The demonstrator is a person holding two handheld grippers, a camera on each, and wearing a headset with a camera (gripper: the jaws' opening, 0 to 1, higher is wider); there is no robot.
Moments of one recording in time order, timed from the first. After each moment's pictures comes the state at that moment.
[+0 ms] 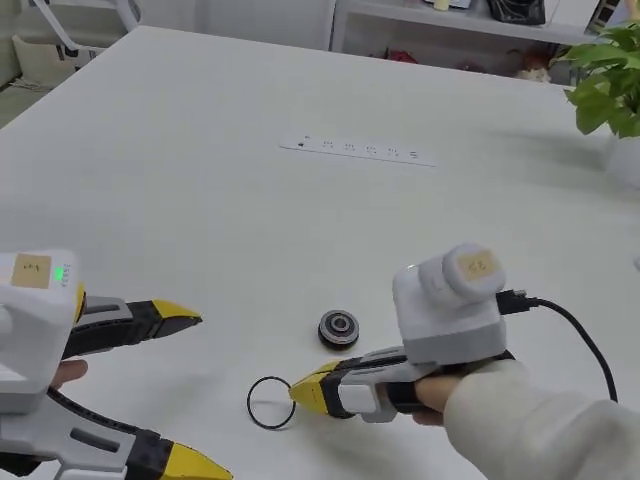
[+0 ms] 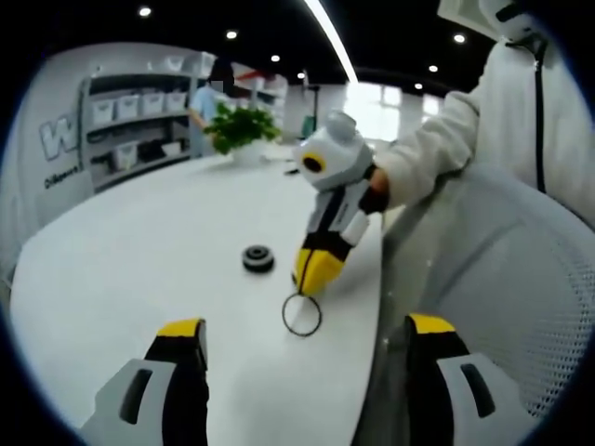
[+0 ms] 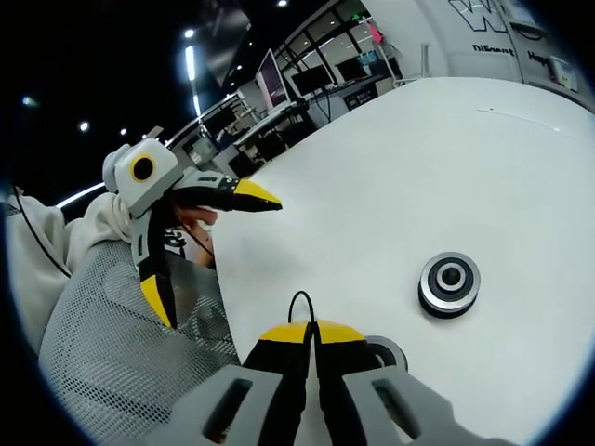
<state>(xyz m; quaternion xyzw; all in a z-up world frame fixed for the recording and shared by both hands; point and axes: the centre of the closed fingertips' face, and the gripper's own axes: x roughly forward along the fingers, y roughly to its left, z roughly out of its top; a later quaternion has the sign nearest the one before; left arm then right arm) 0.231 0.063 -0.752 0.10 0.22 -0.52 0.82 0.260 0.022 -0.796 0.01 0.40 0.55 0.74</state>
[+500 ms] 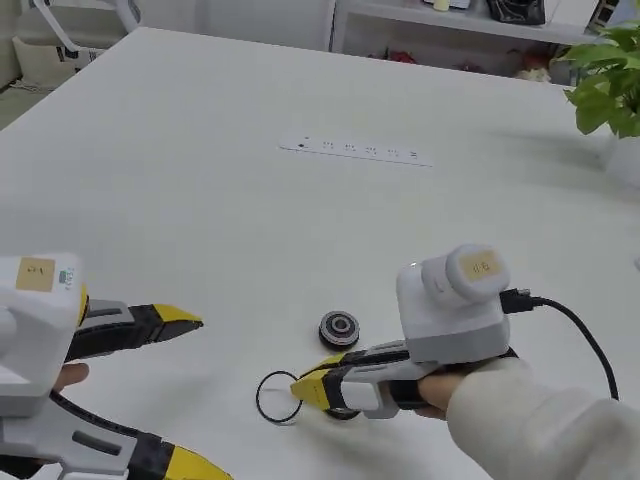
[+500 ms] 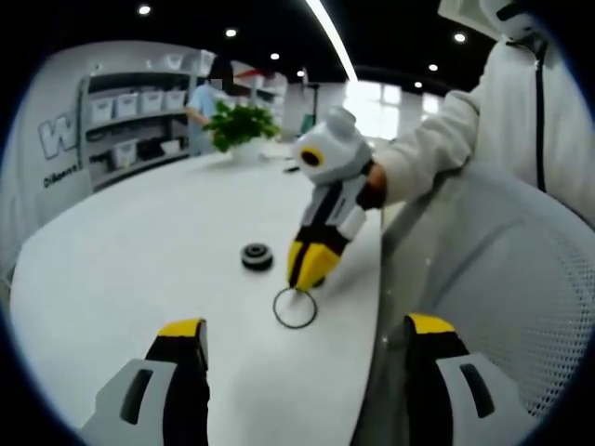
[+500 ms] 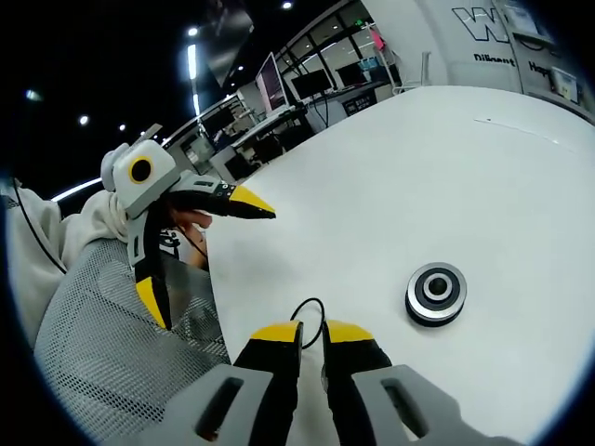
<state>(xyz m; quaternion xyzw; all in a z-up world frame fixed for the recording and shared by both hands) 0.229 0.063 -0.754 0.10 0.23 -0.52 0.82 0.268 0.018 -0.792 0.00 0.38 0.54 0.75</state>
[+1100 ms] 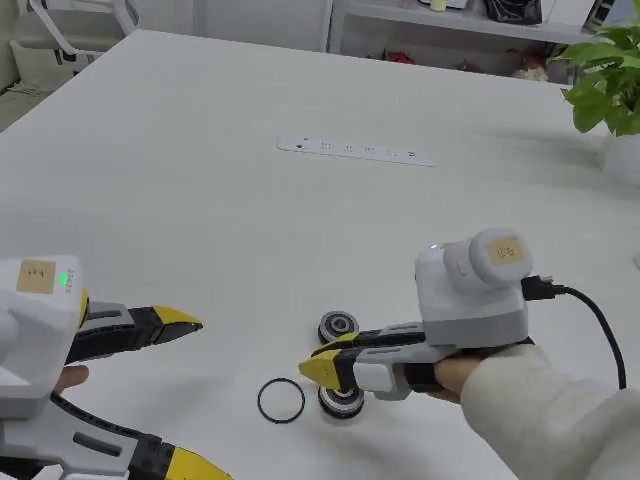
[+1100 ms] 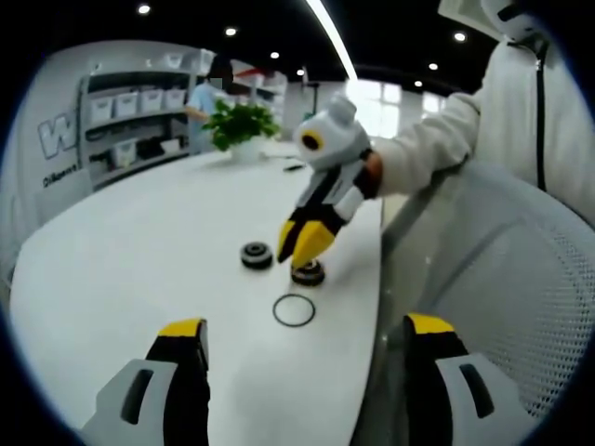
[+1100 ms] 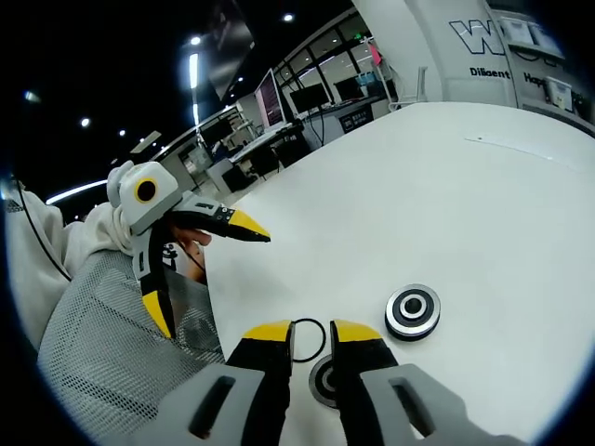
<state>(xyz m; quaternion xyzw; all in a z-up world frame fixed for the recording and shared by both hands) 0.229 0.063 -0.754 0.10 0.23 -0.52 0.81 0.283 0.008 -0.772 0.01 0.35 0.54 0.77</state>
